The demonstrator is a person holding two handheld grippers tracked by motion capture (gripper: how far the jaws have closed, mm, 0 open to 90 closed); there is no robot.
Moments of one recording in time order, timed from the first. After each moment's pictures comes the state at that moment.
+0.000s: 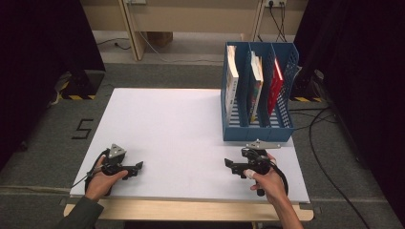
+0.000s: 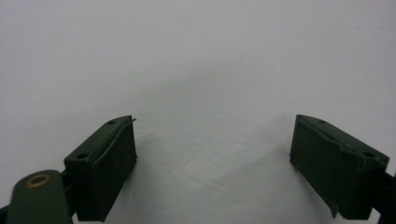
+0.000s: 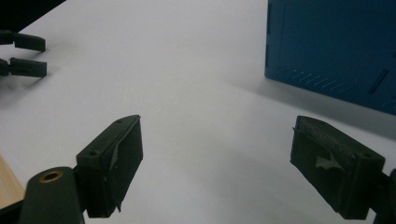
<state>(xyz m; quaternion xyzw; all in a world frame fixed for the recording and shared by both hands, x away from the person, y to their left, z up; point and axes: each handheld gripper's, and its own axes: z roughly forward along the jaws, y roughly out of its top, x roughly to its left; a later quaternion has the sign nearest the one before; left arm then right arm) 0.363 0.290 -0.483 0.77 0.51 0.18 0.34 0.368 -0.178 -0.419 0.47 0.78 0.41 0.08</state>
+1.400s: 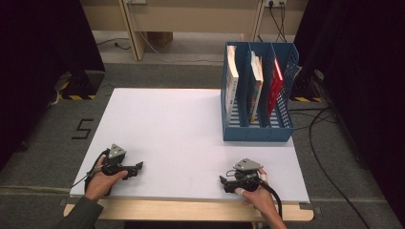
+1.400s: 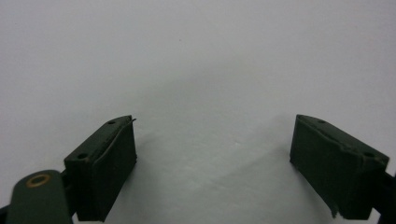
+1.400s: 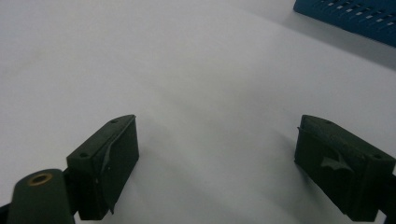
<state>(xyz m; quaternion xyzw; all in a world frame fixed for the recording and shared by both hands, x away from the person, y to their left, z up) 0.363 0.290 -0.483 0.77 0.51 0.18 0.34 0.339 -0.159 -0.474 0.42 0.83 0.35 0.15</state>
